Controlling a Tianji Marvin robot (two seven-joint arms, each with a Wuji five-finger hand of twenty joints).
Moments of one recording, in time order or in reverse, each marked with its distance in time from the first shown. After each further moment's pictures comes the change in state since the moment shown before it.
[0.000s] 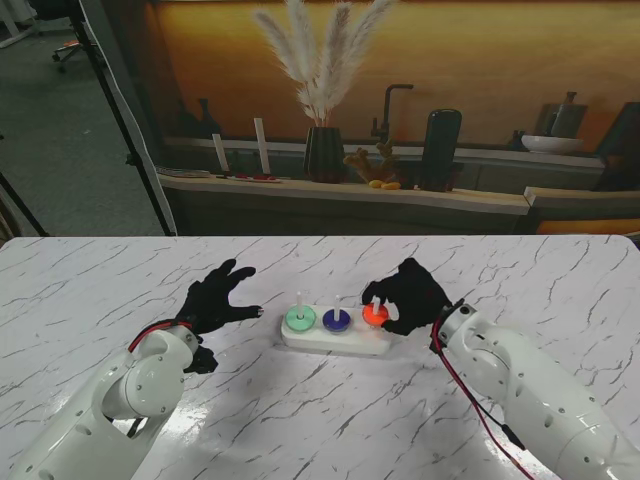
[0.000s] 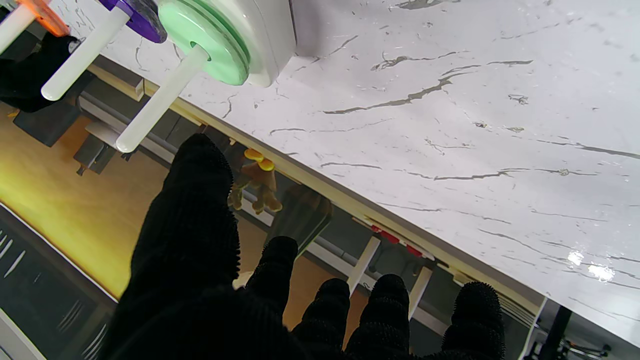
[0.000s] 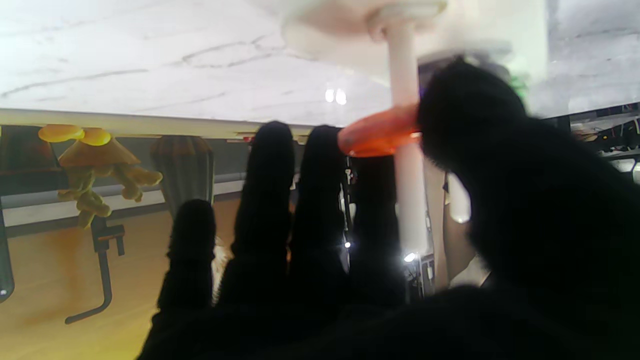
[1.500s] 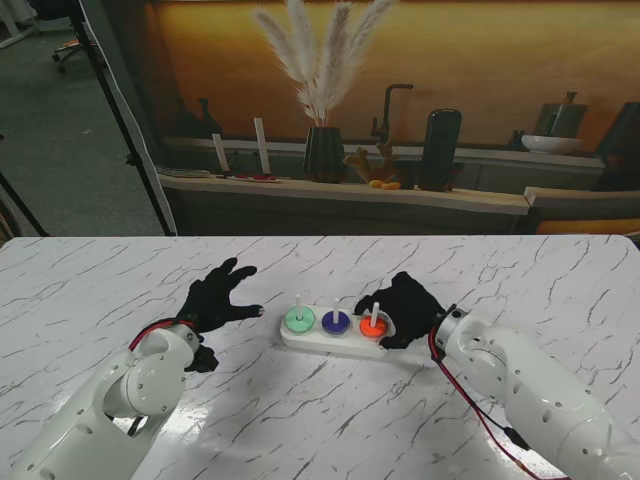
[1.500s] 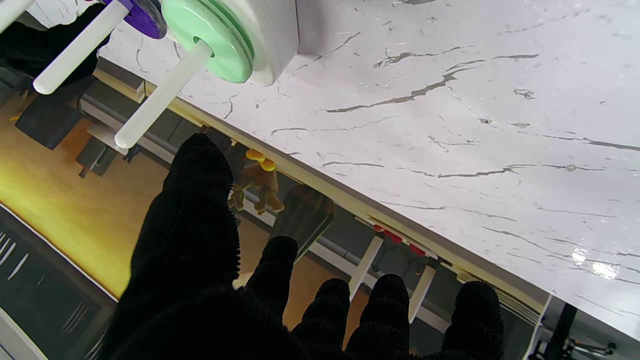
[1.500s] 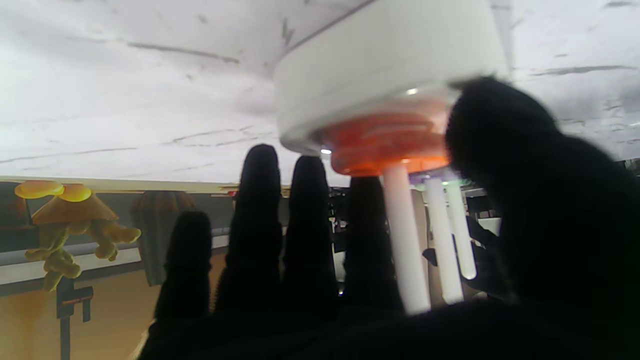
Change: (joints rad) left arm -0.005 0.000 0.004 -0.001 0.009 -0.001 -0.004; right arm 0.055 0.021 -0.096 0.049 0.014 -0.020 0.105; left_hand 0.000 0.000 0.000 0.000 0.000 0.000 0.000 0.000 0.000 0.000 0.000 0.000 0.000 0.000 0.000 0.000 0.000 0.000 0.014 0.000; right_hand -0.129 0.062 -0.013 0.078 -0.174 0.060 -0.103 -0.025 -0.237 0.061 -0.084 -0.059 -0.164 0.047 -0.139 -0.037 -0.080 0.000 -0.087 -0.008
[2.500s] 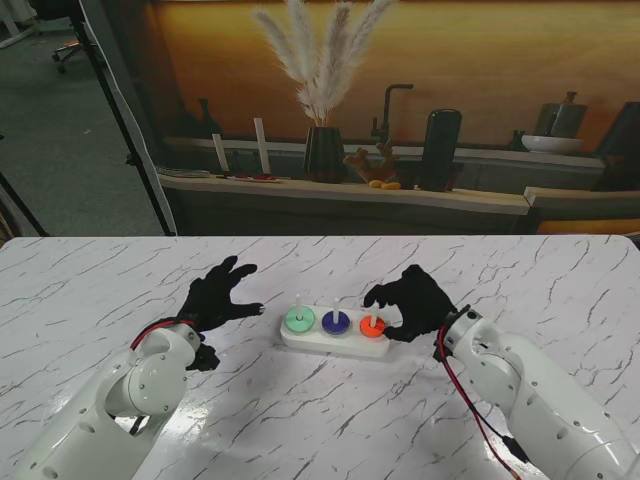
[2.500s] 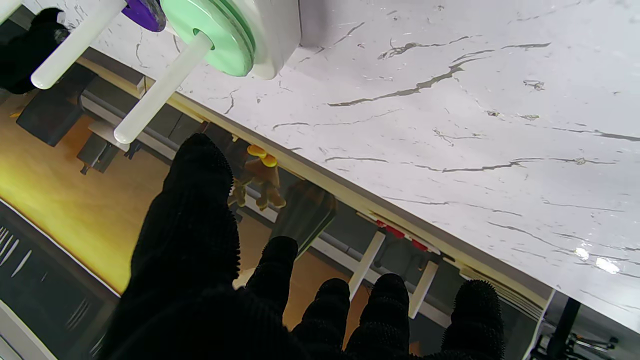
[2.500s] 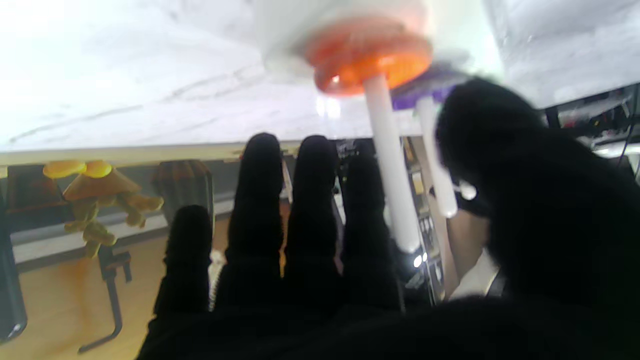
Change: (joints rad) left arm -0.007 -0.002 0.008 0.008 0.003 -0.004 0.020; right arm -0.134 -0.021 0.183 -0.128 0.047 -0.009 0.016; left_hand 0.000 0.000 0.000 0.000 0.000 0.000 0.000 0.000 0.000 0.000 0.000 0.000 0.002 0.000 0.001 0.010 0.001 0.000 0.014 0.000; right_hand 0.027 -0.016 0.014 0.000 0.086 0.015 0.059 -0.011 0.149 -0.028 0.019 0.019 0.089 -0.005 0.007 -0.006 0.044 0.000 0.056 -0.021
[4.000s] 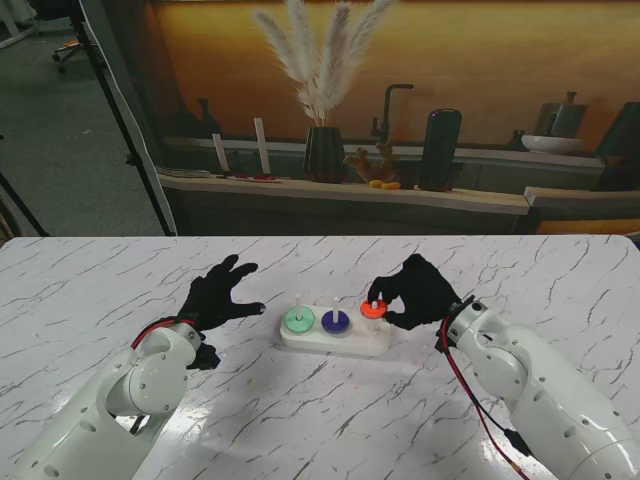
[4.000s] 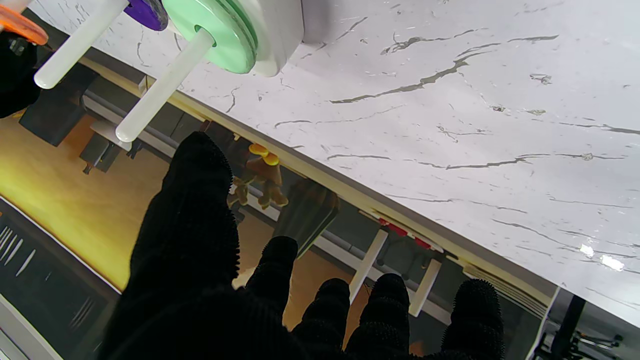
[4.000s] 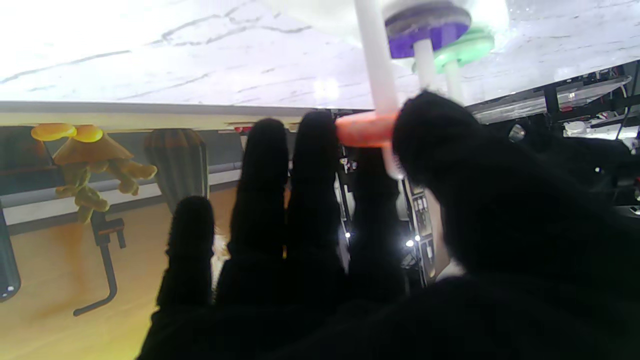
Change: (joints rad) left arm -0.005 0.000 0.003 0.005 0.003 -0.008 0.006; right arm -0.015 0.007 0.039 -0.060 -0.005 -0.015 -0.010; left_hand 0.000 -0.011 0.000 0.000 0.000 0.000 0.000 0.000 0.000 0.000 0.000 0.000 0.000 0.000 0.000 0.000 0.000 0.000 0.011 0.000; right_hand 0.153 0.129 -0.052 -0.037 0.127 -0.089 0.180 -0.125 0.215 0.009 -0.019 0.030 0.107 -0.015 0.031 -0.008 0.071 0.000 0.007 -0.008
